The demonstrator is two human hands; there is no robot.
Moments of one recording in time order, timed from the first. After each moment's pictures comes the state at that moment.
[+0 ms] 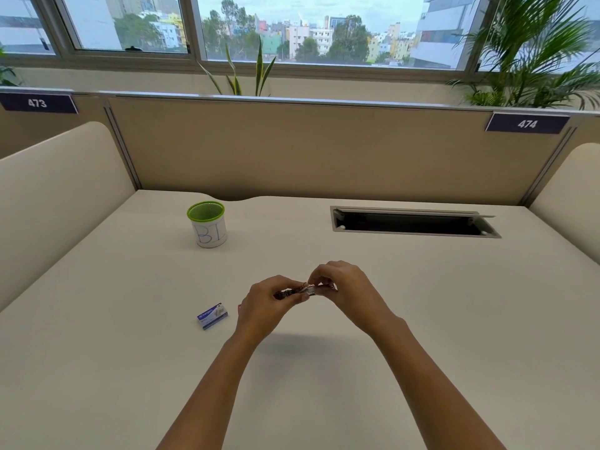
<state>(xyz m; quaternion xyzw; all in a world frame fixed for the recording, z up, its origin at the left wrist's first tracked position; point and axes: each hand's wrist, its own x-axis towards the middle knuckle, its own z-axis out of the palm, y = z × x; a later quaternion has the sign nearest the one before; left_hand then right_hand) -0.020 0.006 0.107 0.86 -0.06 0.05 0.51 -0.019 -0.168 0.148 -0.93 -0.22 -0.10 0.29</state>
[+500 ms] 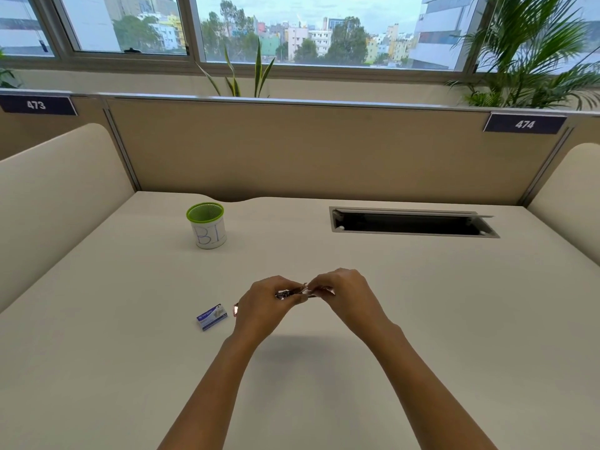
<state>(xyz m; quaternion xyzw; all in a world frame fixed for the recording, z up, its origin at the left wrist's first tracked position) -0.026 0.004 0.122 0.90 -0.05 0.06 0.42 -0.021 -0.164 0.139 -0.94 -0.19 -0.11 0.27</state>
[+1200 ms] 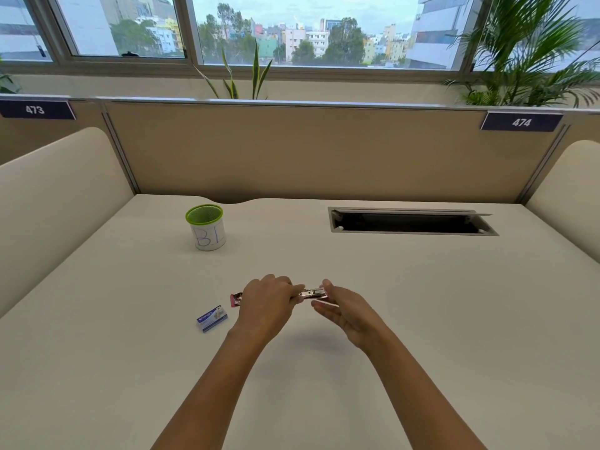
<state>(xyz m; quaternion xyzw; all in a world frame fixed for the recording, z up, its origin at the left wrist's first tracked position) -0.019 -0.001 0.129 0.98 -0.17 0.10 0.05 -0.021 -0.164 0.108 -0.56 0.14 0.15 0.80</state>
